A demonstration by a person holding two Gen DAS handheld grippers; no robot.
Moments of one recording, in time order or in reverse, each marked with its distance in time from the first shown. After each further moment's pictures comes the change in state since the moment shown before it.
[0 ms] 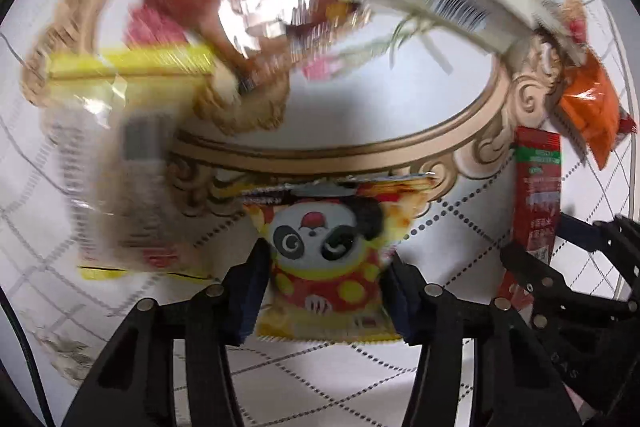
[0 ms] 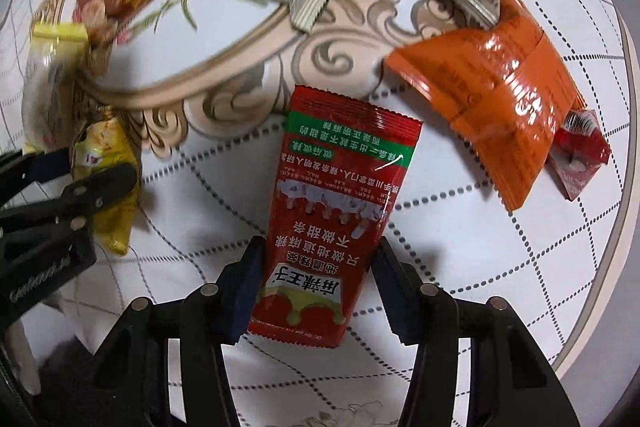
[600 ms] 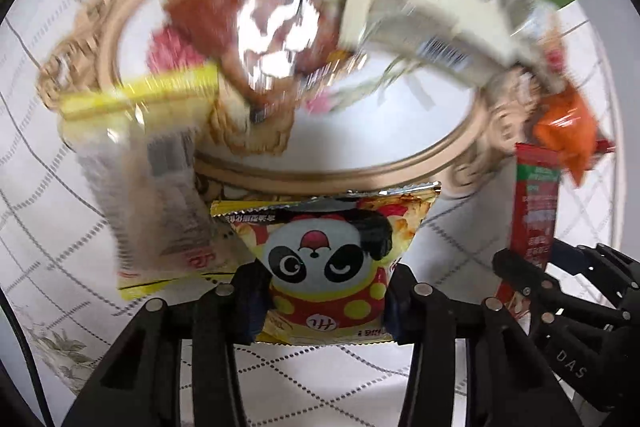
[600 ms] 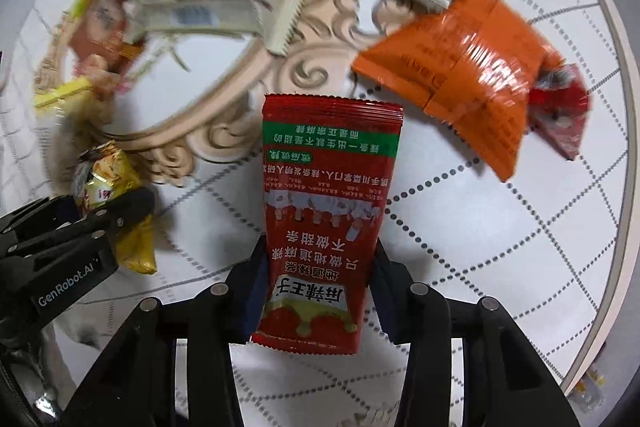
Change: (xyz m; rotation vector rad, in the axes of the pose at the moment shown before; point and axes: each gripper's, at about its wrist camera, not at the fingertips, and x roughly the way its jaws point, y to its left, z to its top) left arm -0.049 0.006 -0.015 0.002 -0.111 -0.034; right arm -0.025 -0.044 -0.027 0.137 -0.083 0.096
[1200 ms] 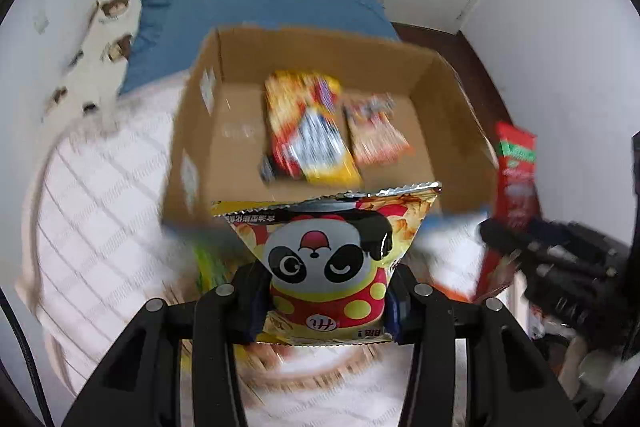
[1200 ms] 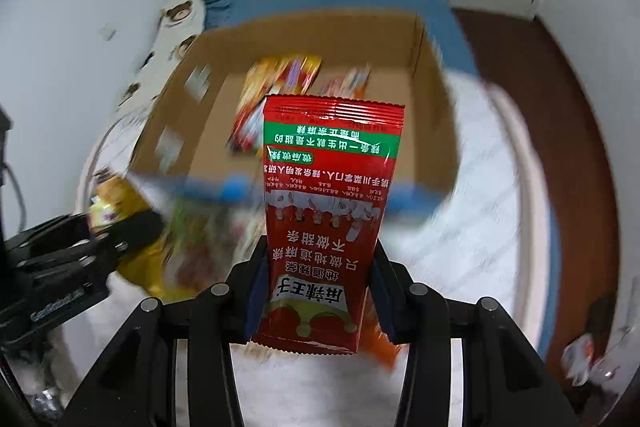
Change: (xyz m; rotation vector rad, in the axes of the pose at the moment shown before) left arm -0.189 -0.030 0.176 0.093 -0.349 -0.056; right arm -0.216 -0.017 0.176 0.013 -0.406 0.005
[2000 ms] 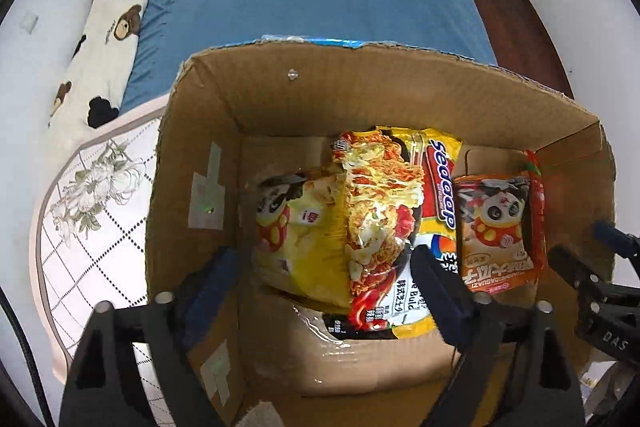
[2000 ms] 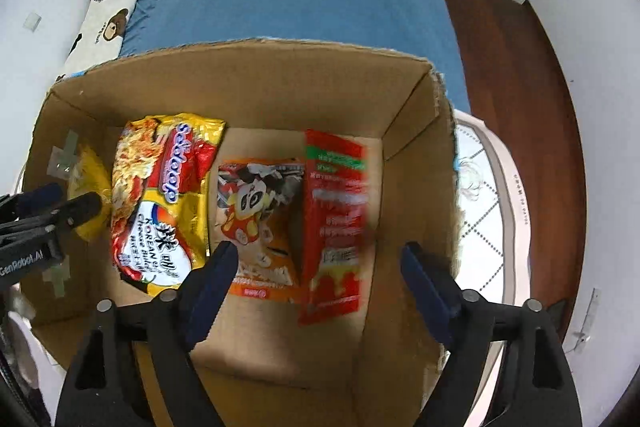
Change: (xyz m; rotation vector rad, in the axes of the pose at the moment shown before) left arm 0.173 0.066 0.133 -0.034 0.228 0.148; right arm 0.168 -0.024 0.138 0.019 0.217 -0.124
